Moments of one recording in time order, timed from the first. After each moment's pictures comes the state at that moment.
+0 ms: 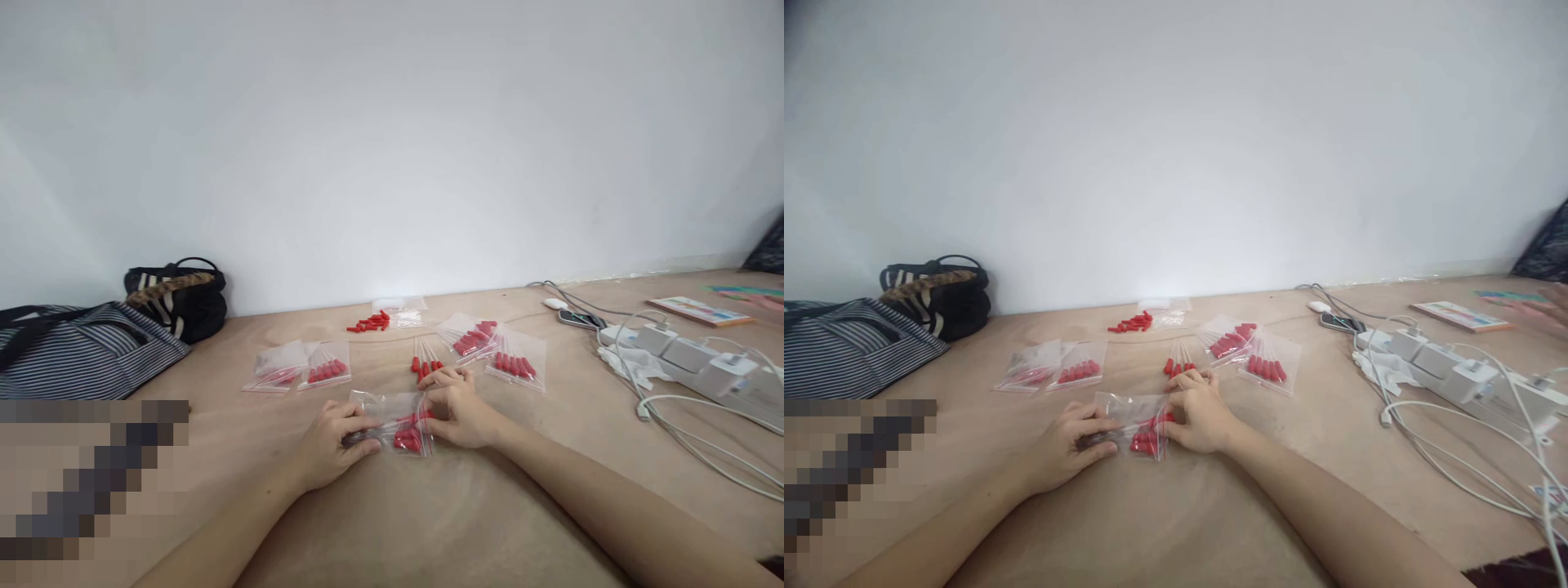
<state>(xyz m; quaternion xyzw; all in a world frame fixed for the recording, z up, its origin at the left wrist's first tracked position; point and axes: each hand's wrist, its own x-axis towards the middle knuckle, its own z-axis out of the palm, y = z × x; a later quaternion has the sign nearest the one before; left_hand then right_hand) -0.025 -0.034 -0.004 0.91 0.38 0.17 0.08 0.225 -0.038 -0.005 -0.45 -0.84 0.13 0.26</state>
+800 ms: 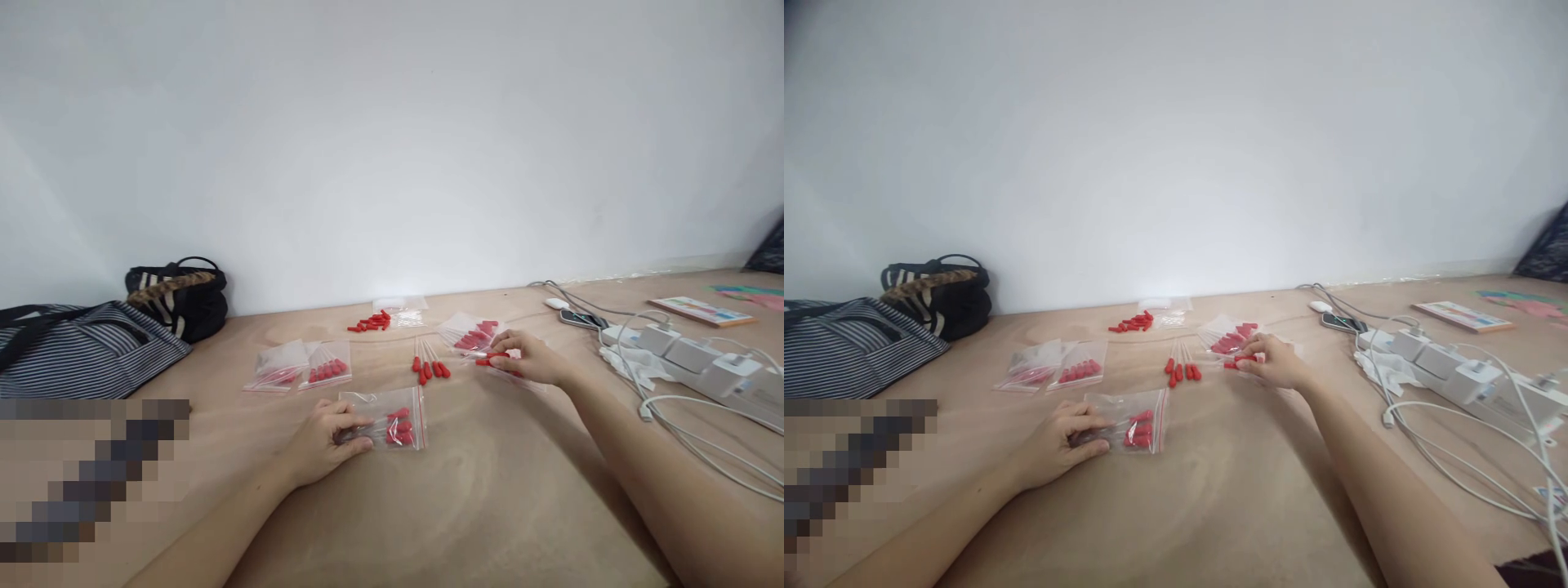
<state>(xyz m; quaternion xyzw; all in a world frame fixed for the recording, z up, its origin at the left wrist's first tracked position) -0.036 -0.029 -0.004 0.90 0.38 0.19 0.08 0.339 0.001 0.015 -0.56 -0.76 0.14 0.28</state>
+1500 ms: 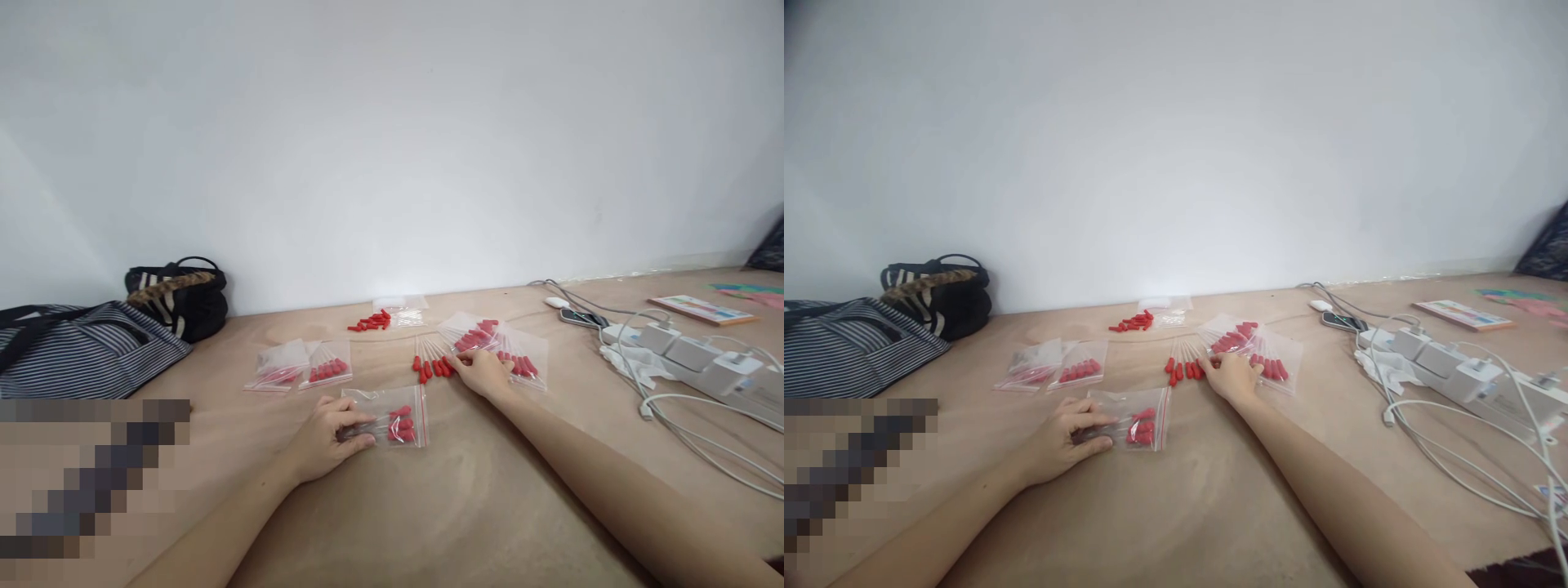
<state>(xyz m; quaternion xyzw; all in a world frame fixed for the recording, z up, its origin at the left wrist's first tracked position) -0.035 -0.027 -0.006 0.90 0.39 0.18 0.08 0.254 0.011 -0.013 -0.76 -0.58 0.11 0.27</state>
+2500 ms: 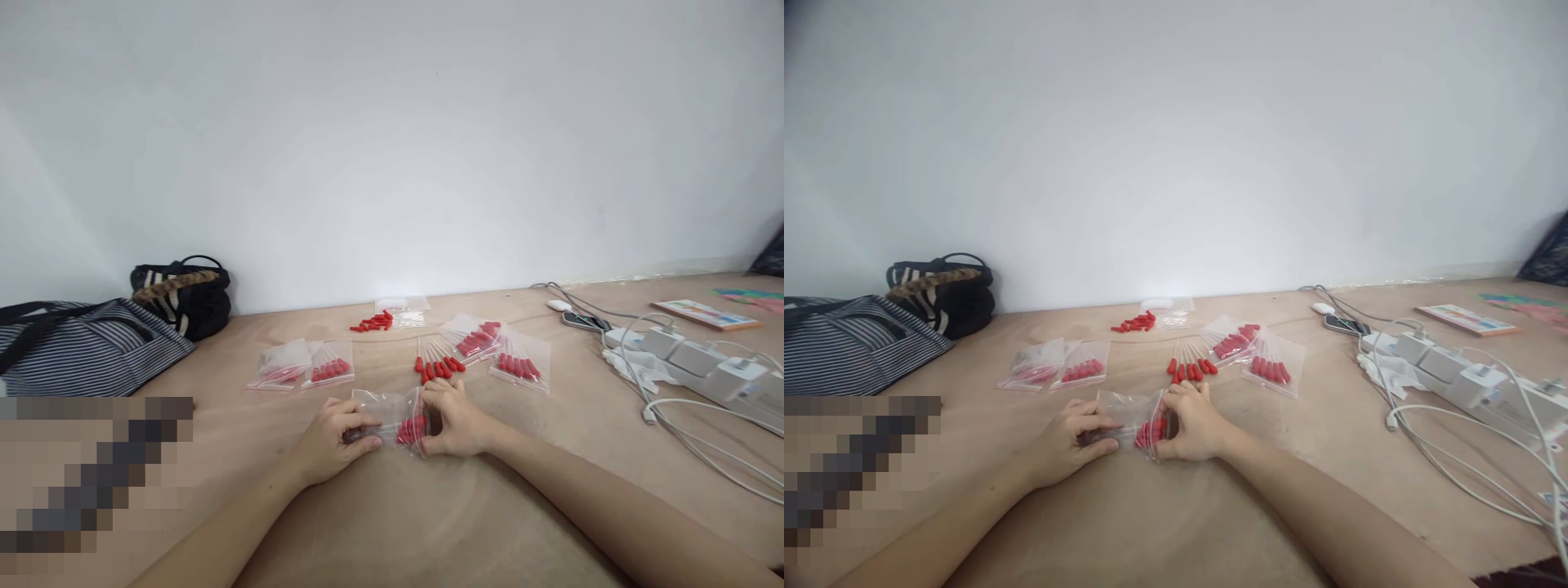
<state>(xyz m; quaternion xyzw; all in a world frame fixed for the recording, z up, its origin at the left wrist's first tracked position) -0.027 -0.032 -0.004 0.90 0.38 0.19 0.09 0.209 -0.039 -0.007 -0.45 -0.85 0.15 0.23</state>
